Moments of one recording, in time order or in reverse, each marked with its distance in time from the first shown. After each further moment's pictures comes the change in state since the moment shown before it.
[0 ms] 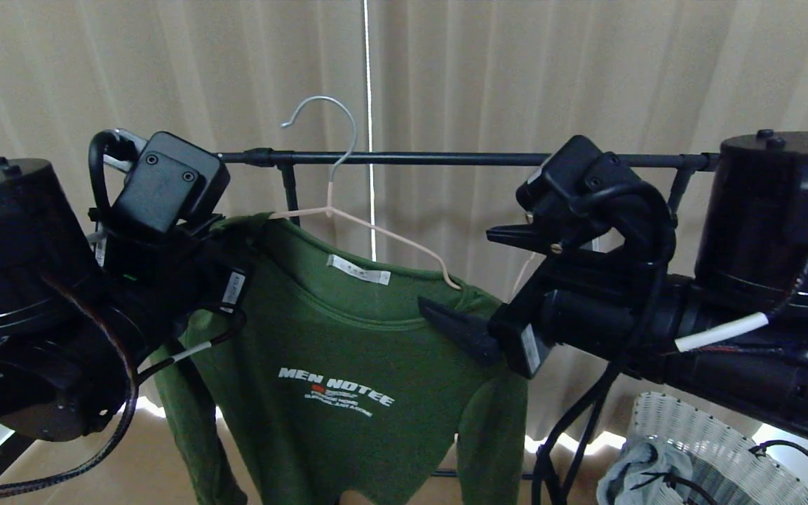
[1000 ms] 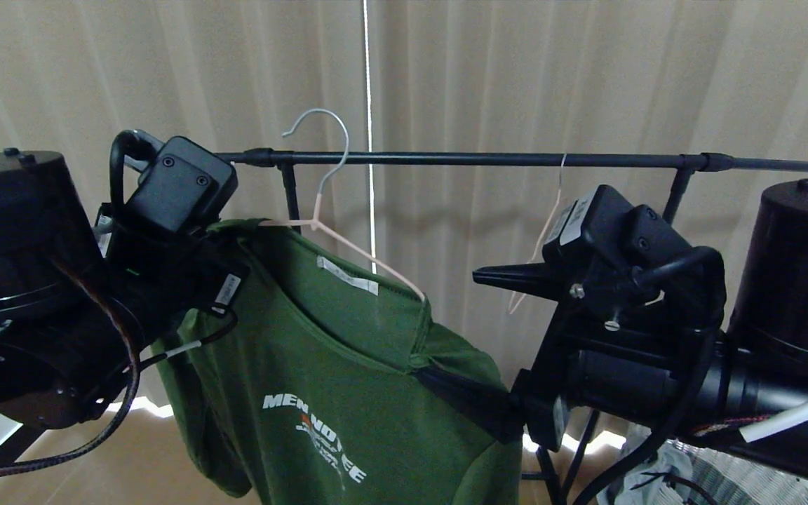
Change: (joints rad) left arm 0.034 0.001 -0.042 0.087 0.006 0.064; right arm 0.041 -0.063 0.130 -0.040 0.148 0.024
